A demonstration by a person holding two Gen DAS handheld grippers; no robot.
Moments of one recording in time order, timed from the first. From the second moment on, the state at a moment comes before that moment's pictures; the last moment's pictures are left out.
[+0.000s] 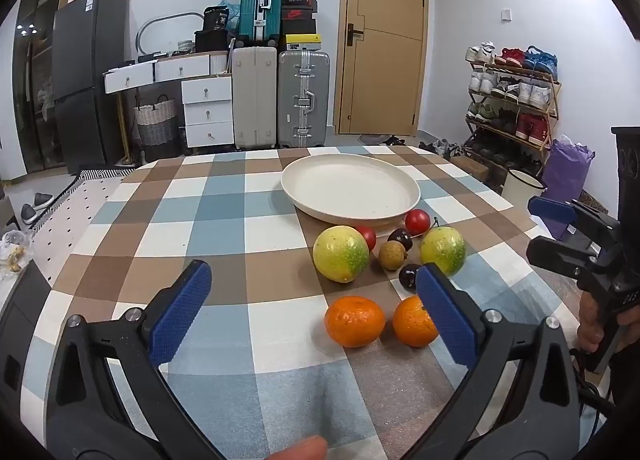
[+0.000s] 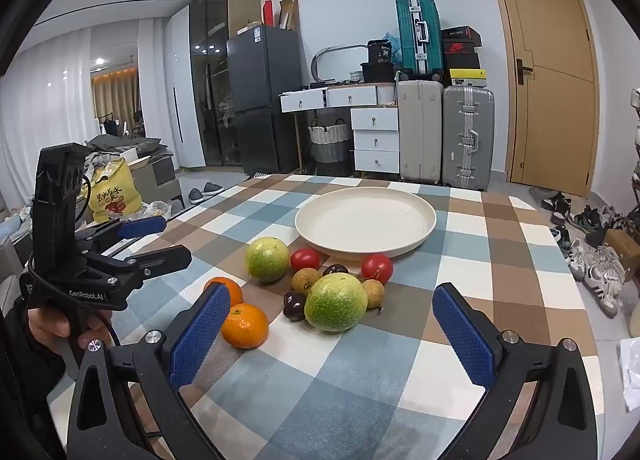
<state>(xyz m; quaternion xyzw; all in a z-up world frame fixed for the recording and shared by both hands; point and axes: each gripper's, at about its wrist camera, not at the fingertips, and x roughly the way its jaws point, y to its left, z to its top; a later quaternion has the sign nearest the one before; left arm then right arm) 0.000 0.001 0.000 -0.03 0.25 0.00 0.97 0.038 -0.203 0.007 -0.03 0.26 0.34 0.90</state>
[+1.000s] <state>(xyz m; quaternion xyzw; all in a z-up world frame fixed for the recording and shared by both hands) 0.000 0.000 0.000 -0.03 0.25 0.00 0.97 0.038 -0.204 0.007 -0.03 0.25 0.34 0.91</state>
